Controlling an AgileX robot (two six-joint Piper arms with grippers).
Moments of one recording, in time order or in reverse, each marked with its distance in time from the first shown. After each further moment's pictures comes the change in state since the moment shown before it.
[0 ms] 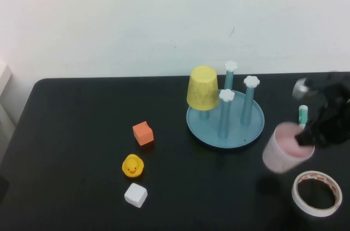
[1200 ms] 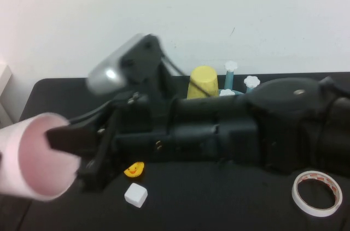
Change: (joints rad) right arm 0.830 -0.220 -0.171 1.090 -0.048 -0.693; left arm 0.000 0.002 0.002 -0.776 0.127 -0.085
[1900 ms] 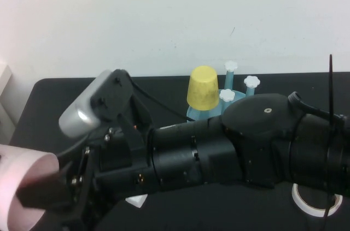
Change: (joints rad) right arm 0.048 0.057 -0.017 -0.062 0.102 0.063; left arm 0.000 0.002 0.000 -0.002 -0.049 0.105
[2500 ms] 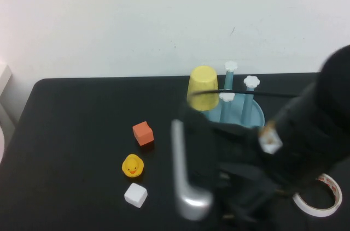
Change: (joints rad) right arm -0.123 -0.223 0.000 -1.162 0.472 0.586; left arm 0.000 0.000 -0.181 -0.005 -0.051 1.504
